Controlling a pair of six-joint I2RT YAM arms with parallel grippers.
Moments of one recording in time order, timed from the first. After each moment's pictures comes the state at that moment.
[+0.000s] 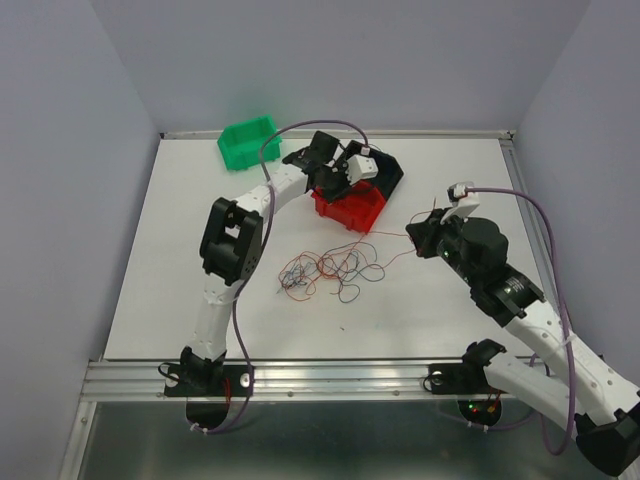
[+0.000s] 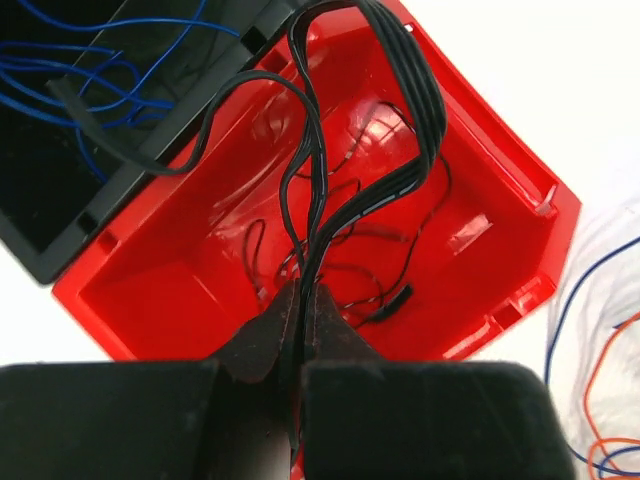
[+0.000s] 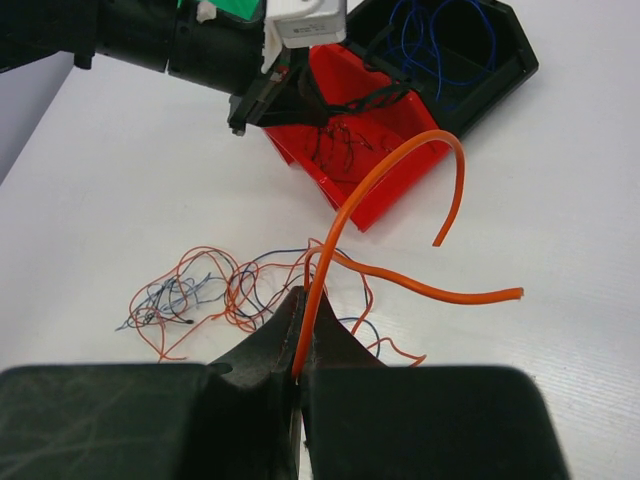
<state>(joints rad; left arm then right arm) -0.54 2.19 1.86 -0.50 0.40 0.64 0.55 0.77 0.74 -0.19 0.14 0.36</state>
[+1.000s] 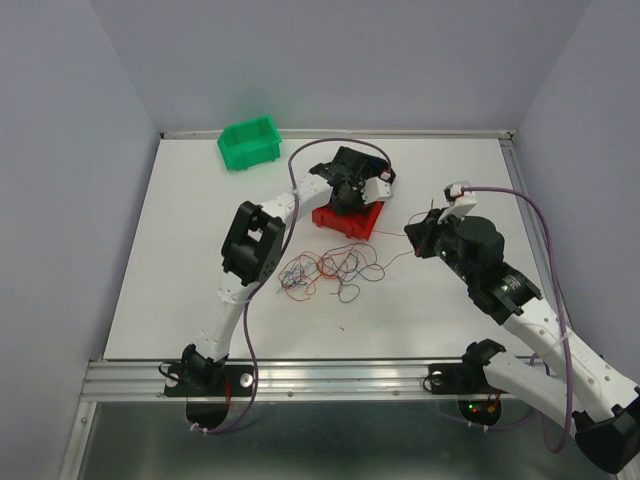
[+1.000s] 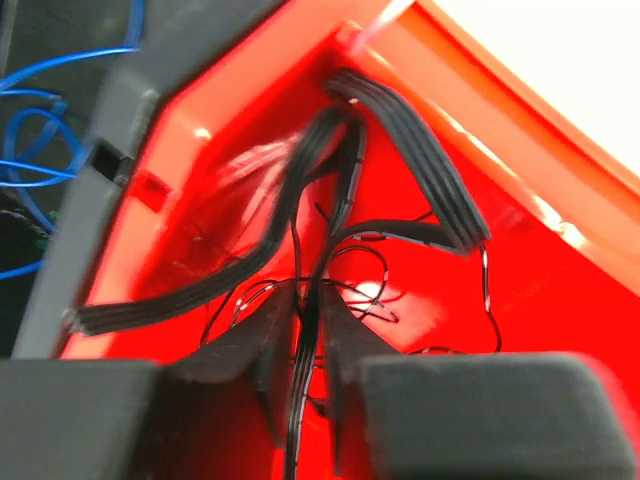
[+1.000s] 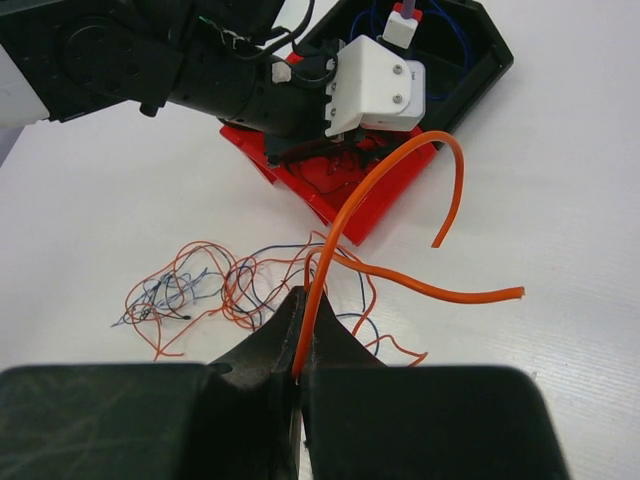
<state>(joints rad) -0.65 2.37 2.03 -0.68 0.12 0.74 0.55 0.80 0.74 -0.20 0.13 0.36</state>
